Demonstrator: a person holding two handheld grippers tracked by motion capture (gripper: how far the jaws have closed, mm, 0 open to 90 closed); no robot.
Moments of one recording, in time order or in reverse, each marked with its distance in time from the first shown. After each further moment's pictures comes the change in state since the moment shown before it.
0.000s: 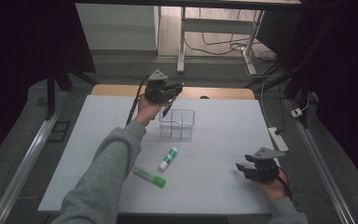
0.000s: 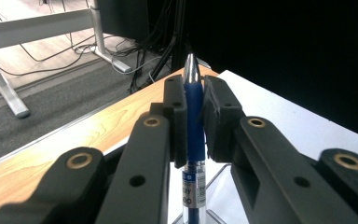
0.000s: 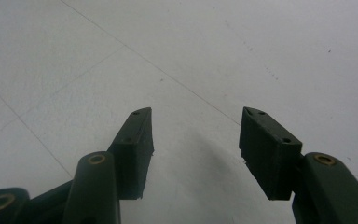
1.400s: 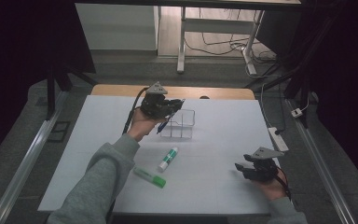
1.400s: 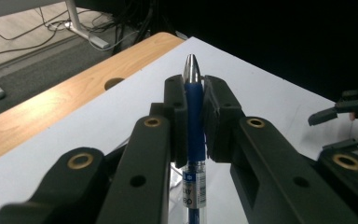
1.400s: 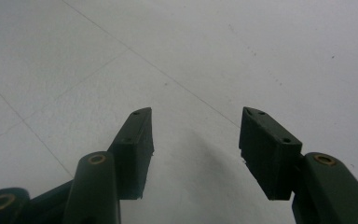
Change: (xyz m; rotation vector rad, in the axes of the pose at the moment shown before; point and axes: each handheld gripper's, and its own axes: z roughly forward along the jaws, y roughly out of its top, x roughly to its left) left arm -0.044 -0.011 -0.040 0.105 -0.066 0.038; right arm 0.003 0.003 0.001 -0.005 0.000 -0.008
